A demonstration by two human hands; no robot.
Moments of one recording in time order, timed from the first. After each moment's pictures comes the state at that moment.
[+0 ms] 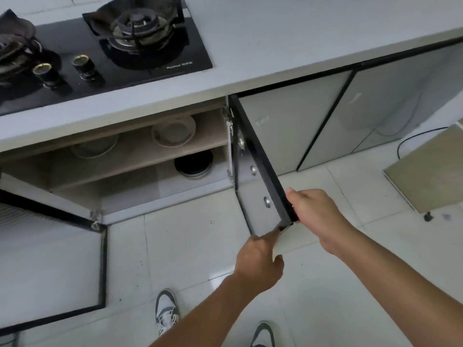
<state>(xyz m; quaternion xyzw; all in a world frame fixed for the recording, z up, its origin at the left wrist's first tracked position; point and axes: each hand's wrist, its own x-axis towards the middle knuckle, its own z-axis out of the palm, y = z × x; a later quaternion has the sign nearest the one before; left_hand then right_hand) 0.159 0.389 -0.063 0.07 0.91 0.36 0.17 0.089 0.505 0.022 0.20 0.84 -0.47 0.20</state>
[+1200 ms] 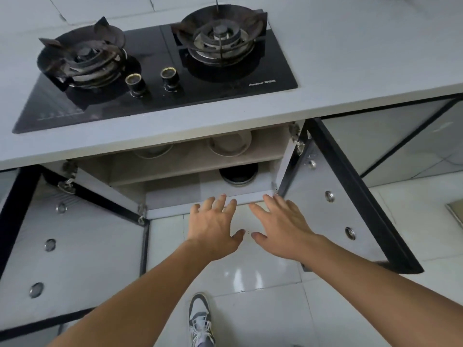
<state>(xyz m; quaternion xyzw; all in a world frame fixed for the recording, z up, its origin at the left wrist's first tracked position) 0.073 0.148 -0.027 0.00 0.99 0.00 0.17 0.036 0.315 -0.016 -0.29 0.94 -0.03 0.20</state>
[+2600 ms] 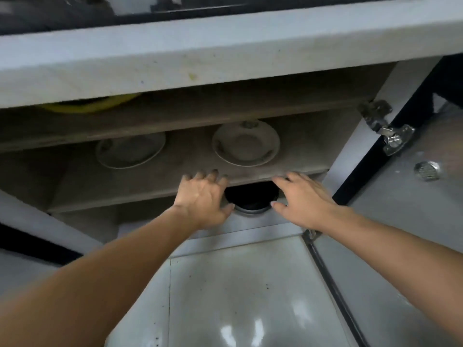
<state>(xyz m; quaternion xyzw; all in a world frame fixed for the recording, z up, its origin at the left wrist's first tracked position) -0.111 0.008 -0.250 0.06 0.99 -0.09 0.07 -0.147 0.226 -0.243 -0.22 0.97 -0.05 0.11</state>
